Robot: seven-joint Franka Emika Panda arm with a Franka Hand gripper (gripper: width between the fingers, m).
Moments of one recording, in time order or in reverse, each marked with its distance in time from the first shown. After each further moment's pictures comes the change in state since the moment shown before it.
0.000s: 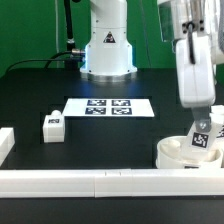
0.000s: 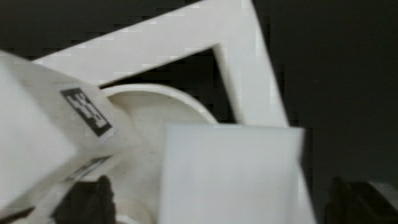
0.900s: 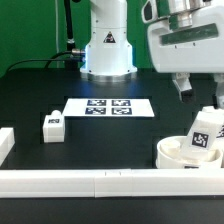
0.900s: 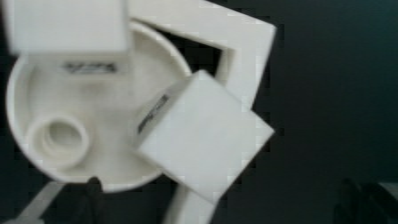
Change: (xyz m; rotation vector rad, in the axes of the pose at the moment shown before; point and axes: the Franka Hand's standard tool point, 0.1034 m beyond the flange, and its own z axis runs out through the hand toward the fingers) arm 0.001 -0.009 -0.022 -0.031 -0.021 -0.878
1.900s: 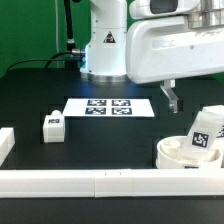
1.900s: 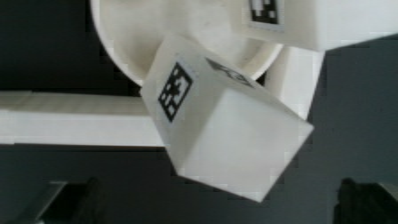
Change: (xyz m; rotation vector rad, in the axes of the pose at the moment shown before) arm 0.000 -0.003 0.004 -0.085 -0.014 -1.115
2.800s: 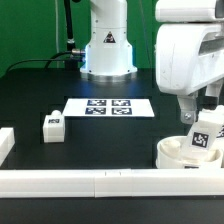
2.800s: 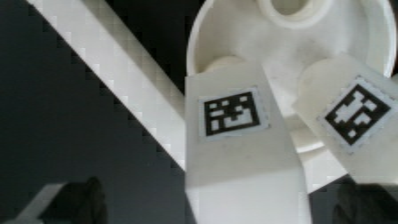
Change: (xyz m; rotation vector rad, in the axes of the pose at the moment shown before) arm -0.006 0.004 0.012 -0.081 -0.071 -0.820
